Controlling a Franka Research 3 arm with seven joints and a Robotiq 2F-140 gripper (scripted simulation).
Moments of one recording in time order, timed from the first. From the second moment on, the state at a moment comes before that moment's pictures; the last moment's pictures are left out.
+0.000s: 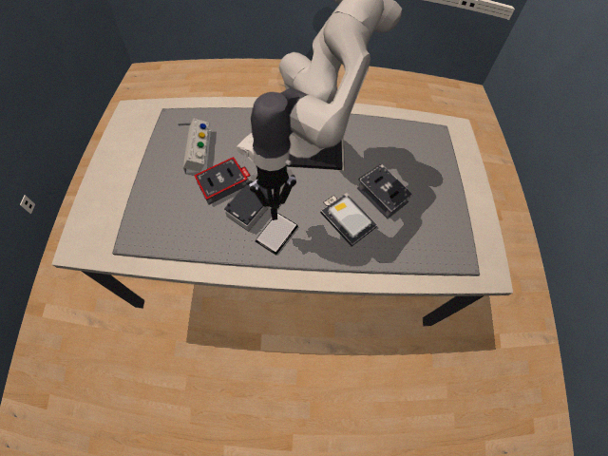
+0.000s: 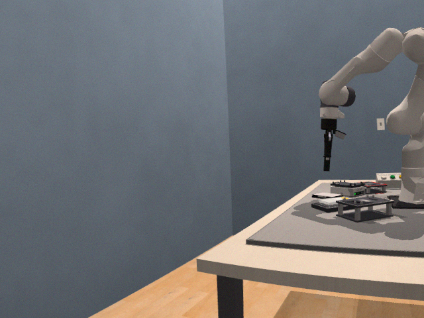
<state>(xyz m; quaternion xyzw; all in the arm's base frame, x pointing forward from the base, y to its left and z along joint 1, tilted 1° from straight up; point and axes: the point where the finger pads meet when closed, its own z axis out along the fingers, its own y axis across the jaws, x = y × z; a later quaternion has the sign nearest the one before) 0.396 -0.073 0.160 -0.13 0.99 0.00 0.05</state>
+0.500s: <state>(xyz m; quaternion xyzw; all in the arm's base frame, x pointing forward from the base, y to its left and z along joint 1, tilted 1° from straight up) 0.398 -0.075 0.161 0.08 1.00 -0.01 0.04</state>
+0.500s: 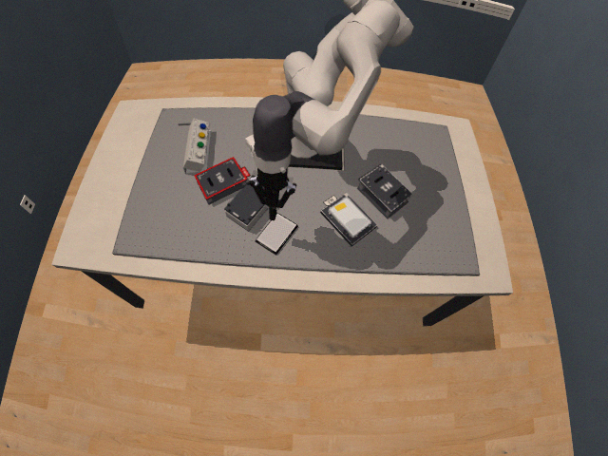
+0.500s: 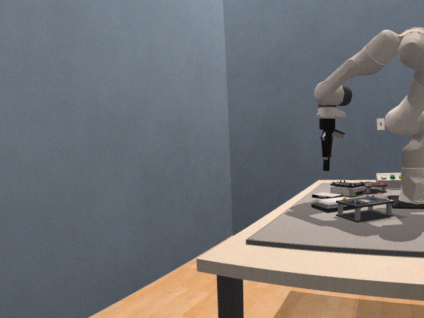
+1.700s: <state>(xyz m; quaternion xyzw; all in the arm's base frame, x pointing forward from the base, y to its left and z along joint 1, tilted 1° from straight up) 0.394 -0.070 0.159 0.26 0.97 0.00 0.01</state>
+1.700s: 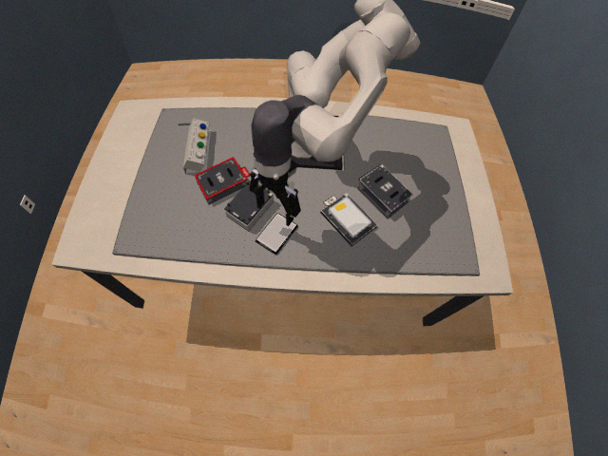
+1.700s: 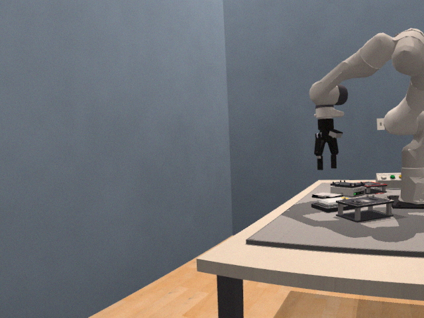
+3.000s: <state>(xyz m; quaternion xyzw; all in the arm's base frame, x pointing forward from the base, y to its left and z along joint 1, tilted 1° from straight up) 0.389 -0.065 0.090 0.27 0.96 0.00 0.00</state>
